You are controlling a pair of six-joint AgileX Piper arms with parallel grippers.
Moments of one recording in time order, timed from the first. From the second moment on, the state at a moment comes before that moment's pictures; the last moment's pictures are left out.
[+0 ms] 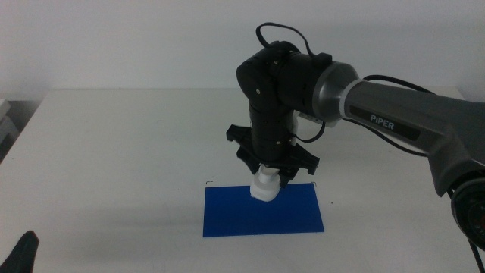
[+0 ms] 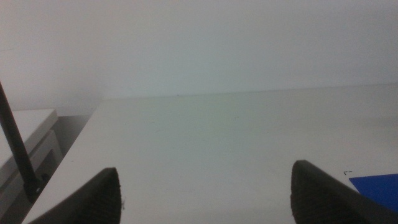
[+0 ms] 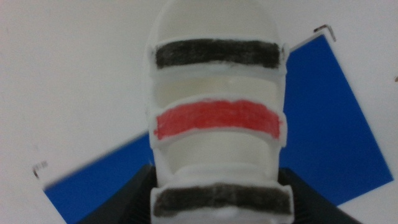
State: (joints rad) left arm -0.03 -0.01 0.03 -0.07 0.11 0.08; right arm 0.68 2.15 -1.88 -0.13 1.21 1.29
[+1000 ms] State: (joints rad) left arm -0.03 -0.01 0.03 -0.07 0.11 0.08; right arm 0.68 2.16 -1.88 0.00 1.23 0.02
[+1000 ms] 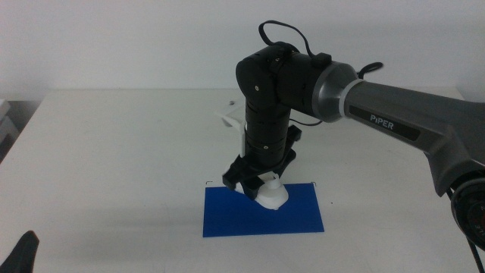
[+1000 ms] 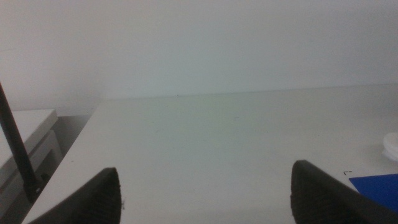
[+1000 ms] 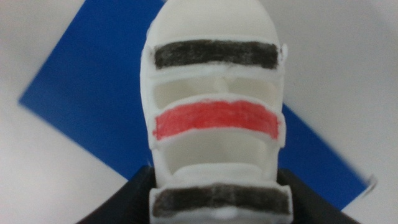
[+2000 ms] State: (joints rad) left arm -0.03 -0.01 0.03 -0.07 0.11 0.08; right arm 0.68 2.22 -1.88 0.03 1.23 -0.80
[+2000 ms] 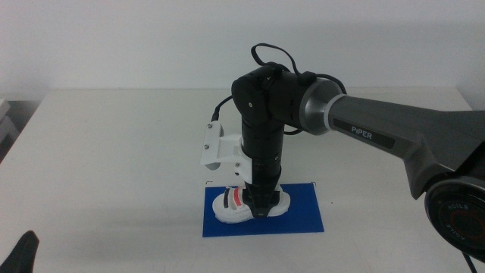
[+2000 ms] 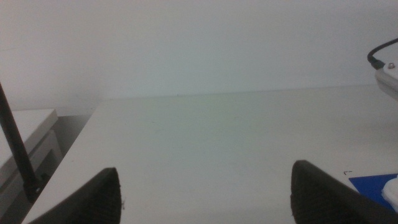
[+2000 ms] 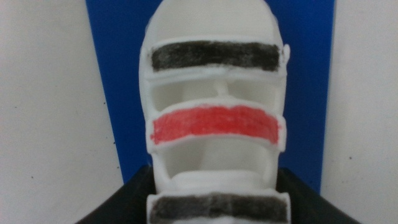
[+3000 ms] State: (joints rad) left arm -0.03 -0.01 0.03 -0.07 0.11 0.08; right arm 0.58 1.86 -1.88 0.03 1.24 -0.39
